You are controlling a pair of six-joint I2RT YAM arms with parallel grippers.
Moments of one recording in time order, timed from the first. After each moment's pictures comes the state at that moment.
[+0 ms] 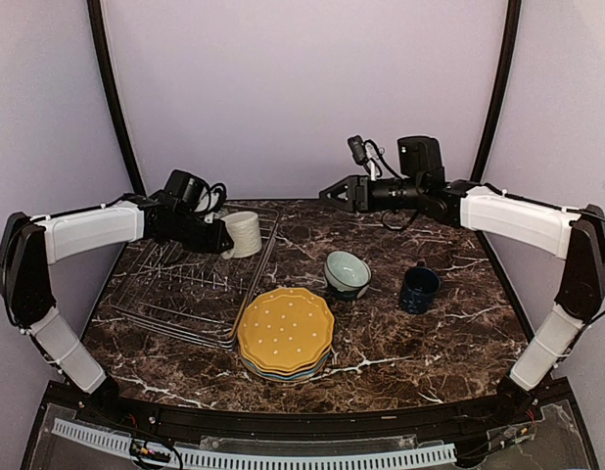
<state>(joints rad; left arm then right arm) -0.46 1.58 1.19 -0.42 0.14 -0.29 0.60 1.64 1.34 -0.02 -0.59 0.37</state>
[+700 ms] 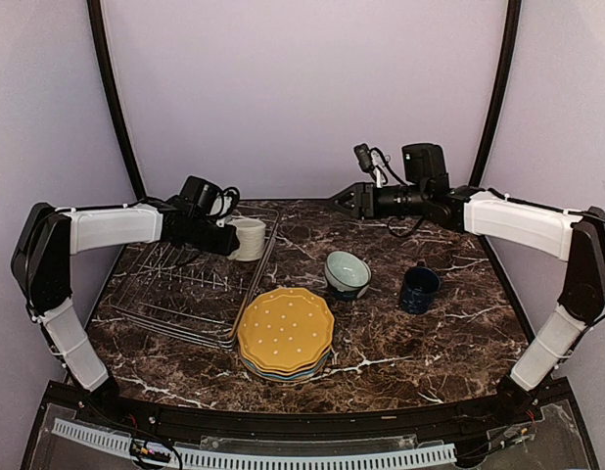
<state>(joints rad) -0.47 1.73 1.22 -0.33 0.02 -0.17 0.58 1.62 1.28 -0.03 -0.58 0.37</state>
